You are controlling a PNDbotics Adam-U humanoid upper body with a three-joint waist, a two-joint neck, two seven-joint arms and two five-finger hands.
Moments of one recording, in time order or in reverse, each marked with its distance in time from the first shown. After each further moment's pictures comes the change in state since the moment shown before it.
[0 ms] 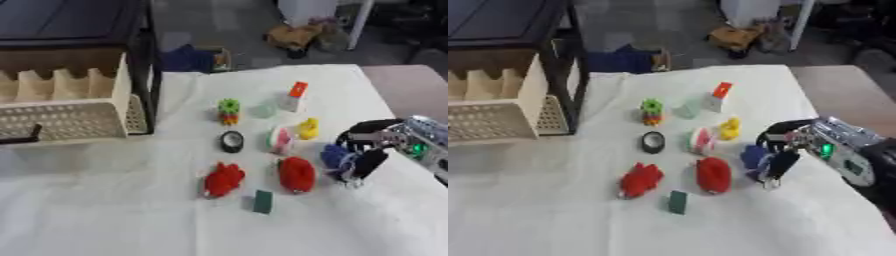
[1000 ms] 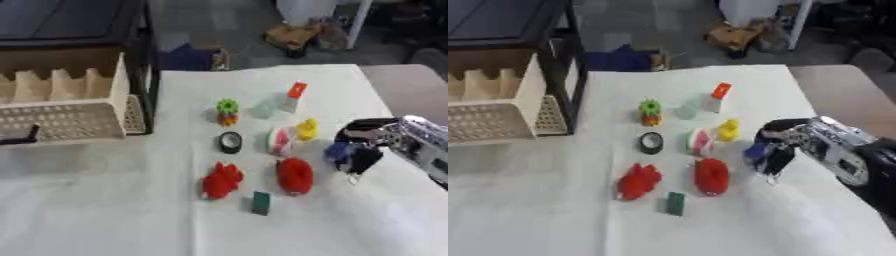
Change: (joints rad) left arm 0.008 -0.001 0.001 0.000 0.008 -0.001 -0.002; right arm -0.003 0.010 0.004 -0.003 -0.055 0.057 -0.092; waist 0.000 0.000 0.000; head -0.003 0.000
